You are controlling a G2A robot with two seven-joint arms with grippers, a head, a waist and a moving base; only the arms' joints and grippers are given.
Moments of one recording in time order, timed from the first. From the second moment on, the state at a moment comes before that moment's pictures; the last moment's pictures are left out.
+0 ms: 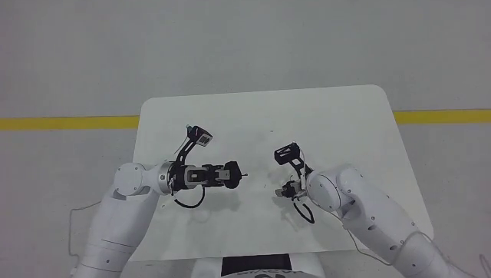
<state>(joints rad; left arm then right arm) 1.48 -1.19 -1.37 -1.64 -0.55 -0.34 -1.39 -1.33 -1.03 0.89 -1.94 -0.99 0.32 1.32</state>
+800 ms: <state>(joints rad) 1.48 -1.19 -1.37 -1.64 -0.55 -0.34 -1.39 -1.34 -1.03 0.89 -1.93 -1.00 0.29 1.28</state>
